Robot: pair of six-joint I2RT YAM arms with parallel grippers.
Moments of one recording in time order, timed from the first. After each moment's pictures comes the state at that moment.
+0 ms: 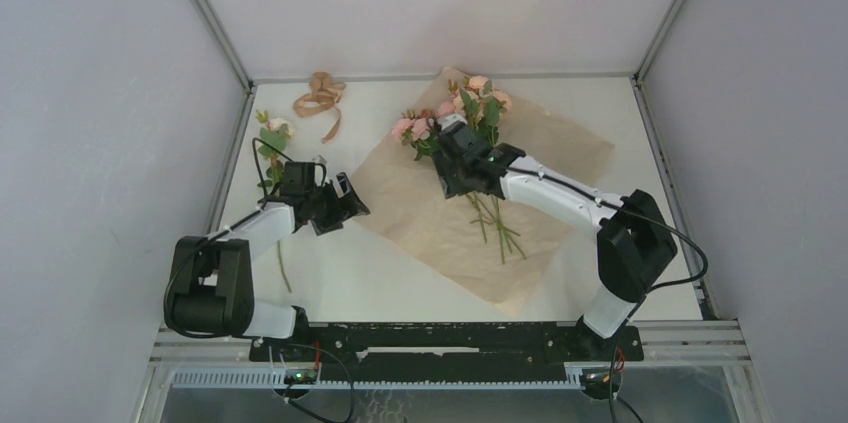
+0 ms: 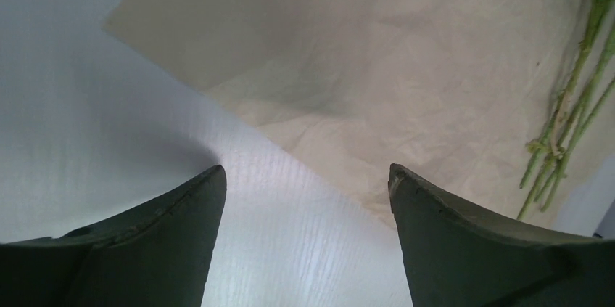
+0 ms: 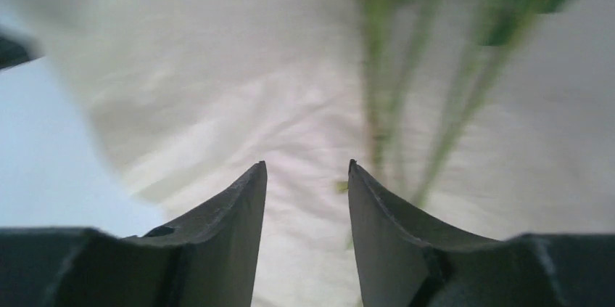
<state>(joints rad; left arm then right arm) -0.09 1.39 0.64 -0.23 0.30 -0.51 0.71 1.71 1.35 -0.60 0.25 0.26</state>
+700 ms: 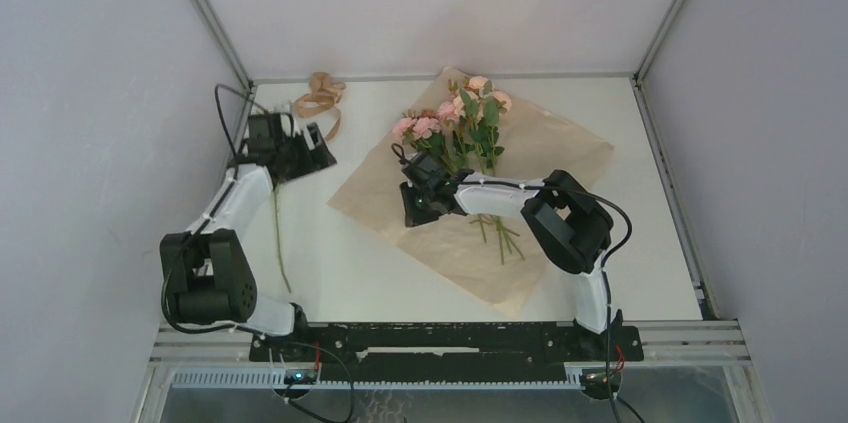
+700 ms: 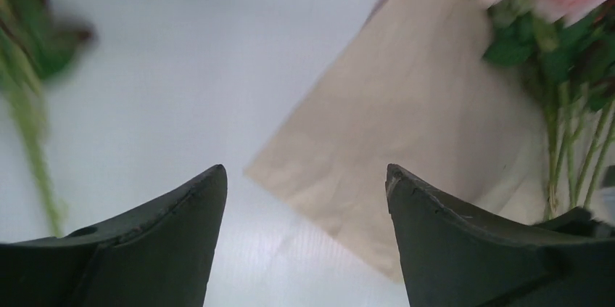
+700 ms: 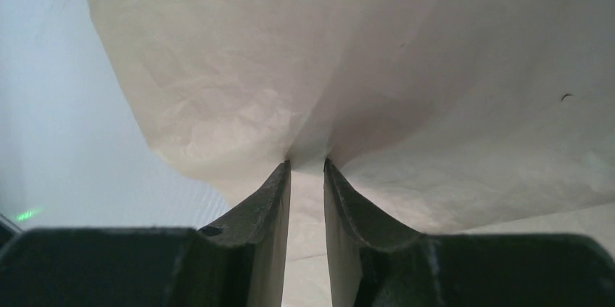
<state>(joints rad) 0.05 1.43 0.90 -0.33 0.22 -0.36 0.85 2.01 1.33 -0.30 -0.08 0.51</state>
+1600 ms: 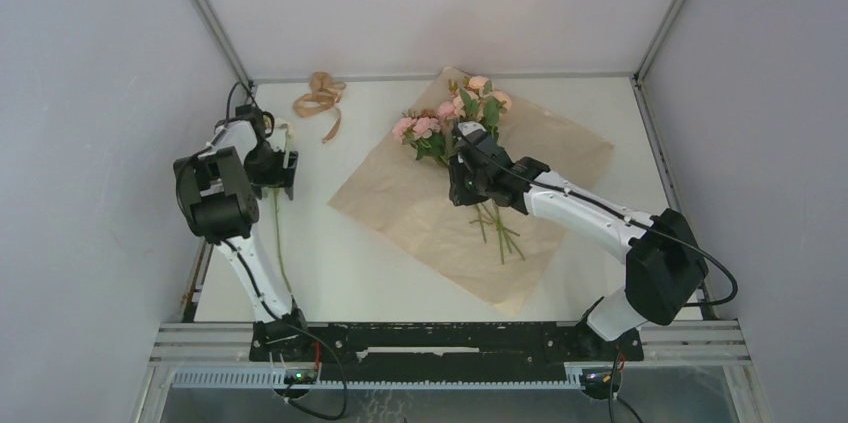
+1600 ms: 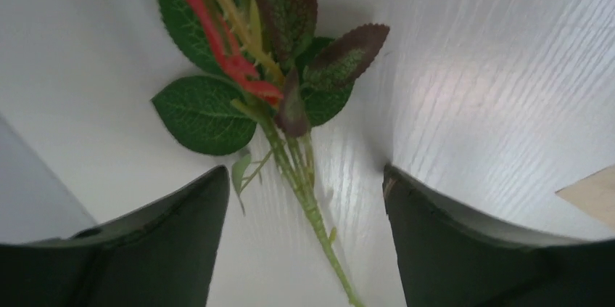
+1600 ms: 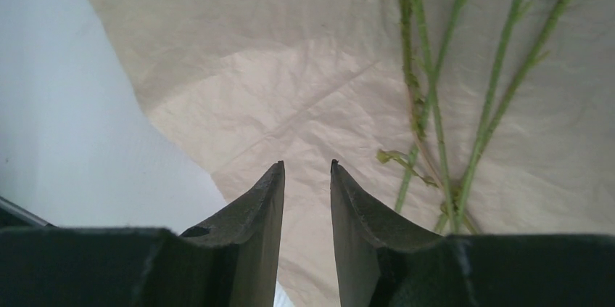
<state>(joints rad) 0.26 2.02 1.49 -0.85 -0.01 0.27 0.75 1.52 1.16 -0.48 0.08 0.44</state>
